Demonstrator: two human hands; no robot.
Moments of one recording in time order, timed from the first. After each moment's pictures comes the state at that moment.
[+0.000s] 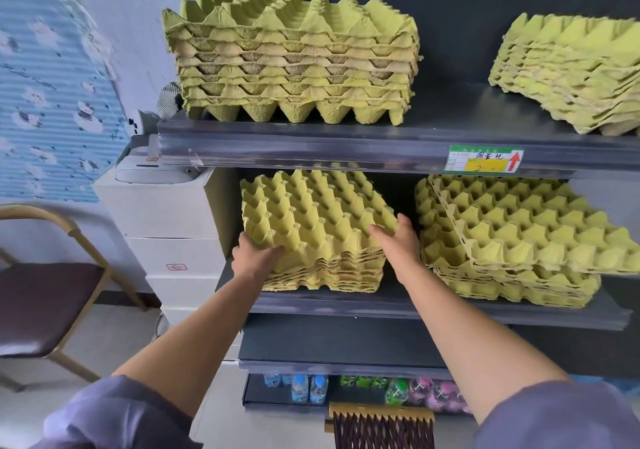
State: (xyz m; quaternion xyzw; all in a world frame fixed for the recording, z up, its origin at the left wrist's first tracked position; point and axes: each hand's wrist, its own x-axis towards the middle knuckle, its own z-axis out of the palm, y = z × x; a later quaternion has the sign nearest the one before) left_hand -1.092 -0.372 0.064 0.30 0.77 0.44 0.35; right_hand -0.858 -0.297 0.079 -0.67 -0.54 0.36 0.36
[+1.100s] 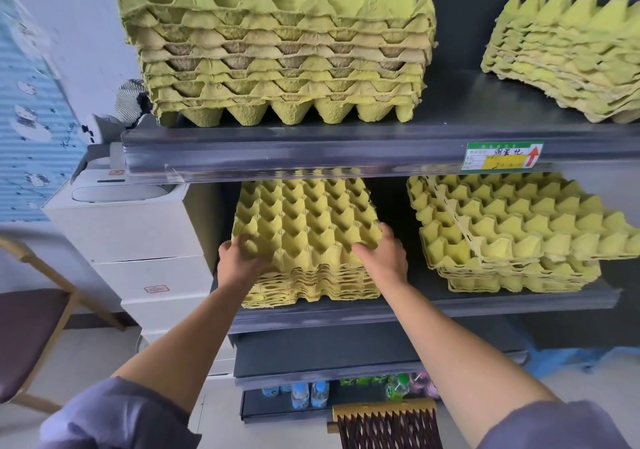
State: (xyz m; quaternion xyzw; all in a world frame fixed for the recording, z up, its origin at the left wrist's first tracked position) left_hand -1.123 -0.337 0.049 0.44 0.77 0.37 0.28; right_hand -0.891 -0.299 0.052 -0.73 -0.58 0.23 0.29
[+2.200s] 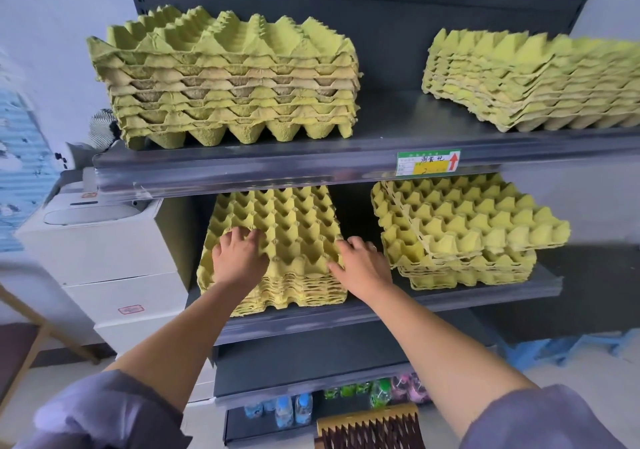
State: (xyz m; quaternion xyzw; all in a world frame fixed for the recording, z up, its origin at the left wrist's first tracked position) left_hand -1.070 -0.343 0.094 0.64 0.75 0.14 0.03; right_hand -0.857 -0.334 0.083 -0.63 -0.77 0.01 0.06
